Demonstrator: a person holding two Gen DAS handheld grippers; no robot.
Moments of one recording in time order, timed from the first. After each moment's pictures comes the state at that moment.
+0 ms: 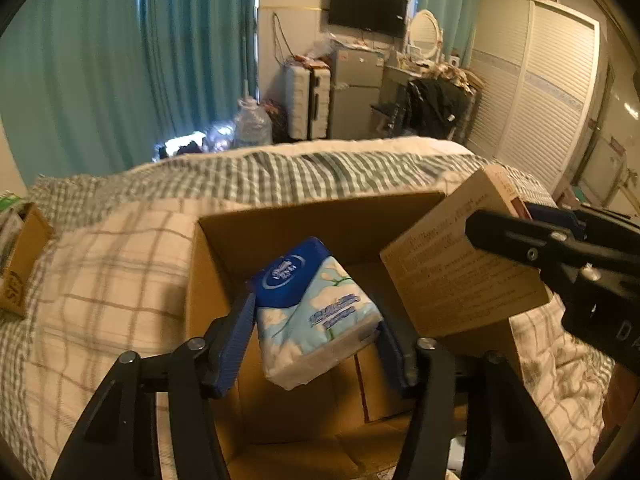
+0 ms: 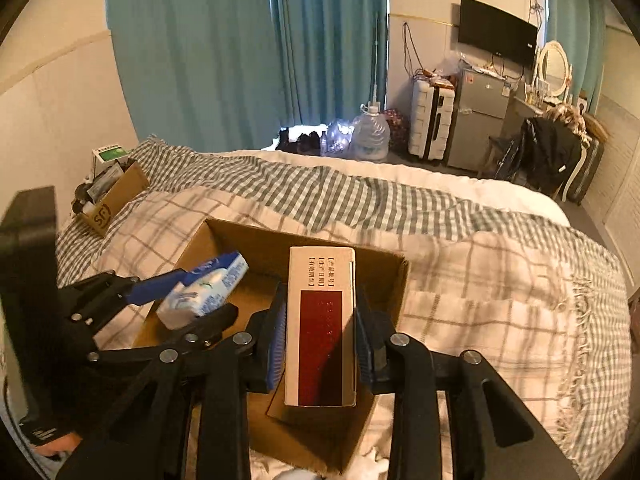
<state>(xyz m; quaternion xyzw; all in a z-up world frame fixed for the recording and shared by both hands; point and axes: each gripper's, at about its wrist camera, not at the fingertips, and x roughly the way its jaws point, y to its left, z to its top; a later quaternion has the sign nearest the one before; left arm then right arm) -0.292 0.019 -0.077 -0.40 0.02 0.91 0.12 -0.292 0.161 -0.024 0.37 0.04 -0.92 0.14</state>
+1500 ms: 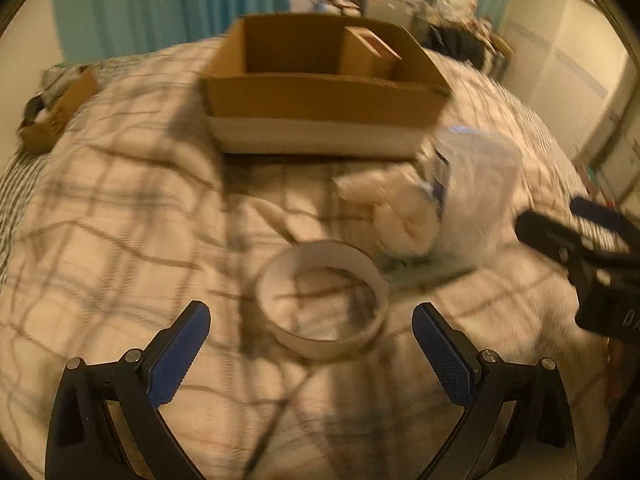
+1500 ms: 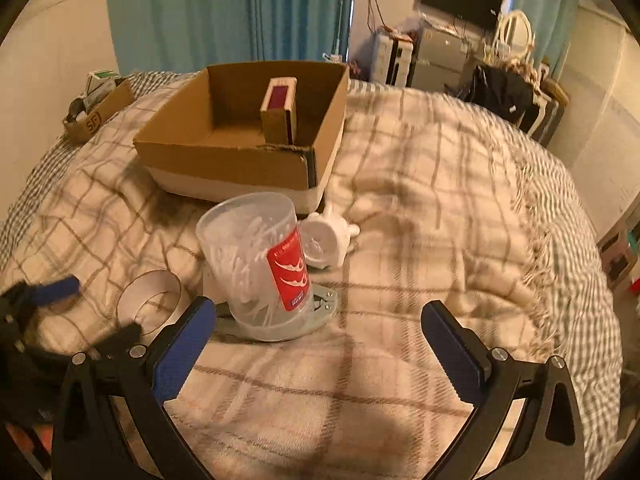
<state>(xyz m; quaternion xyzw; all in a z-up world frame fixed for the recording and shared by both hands) -0.071 0.035 -0.151 -0.50 0.00 0.86 0.06 -0.090 0.213 -0.101 0.45 0.06 -0.89 0.06</state>
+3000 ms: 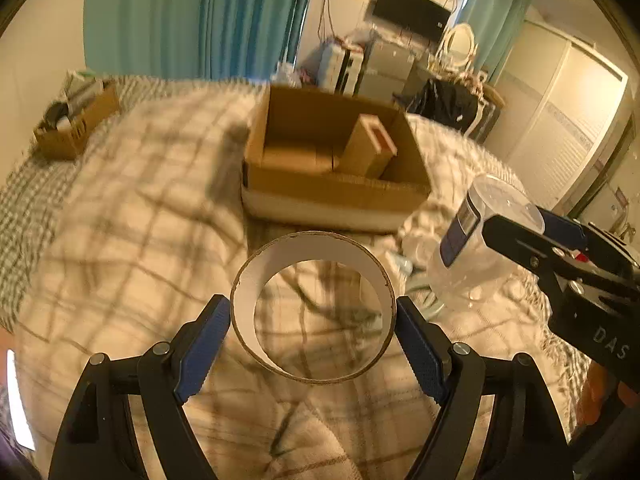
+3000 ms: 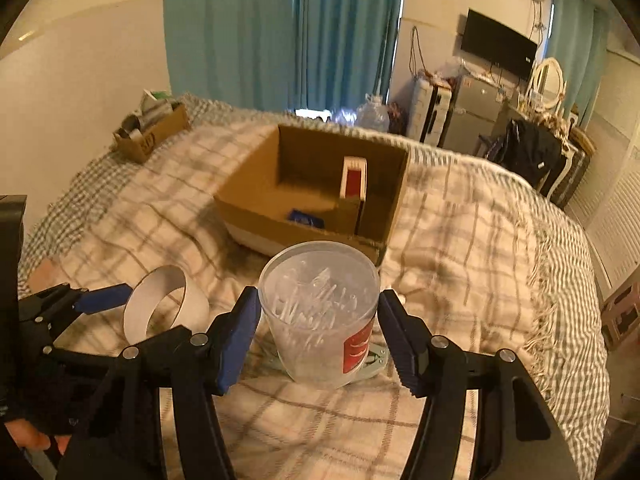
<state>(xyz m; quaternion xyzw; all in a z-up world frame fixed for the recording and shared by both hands) -0.059 -0.011 -0.066 -0.43 -0.07 0.90 0.07 -0.072 0.155 -0.014 0.37 0.09 -0.91 0.14</state>
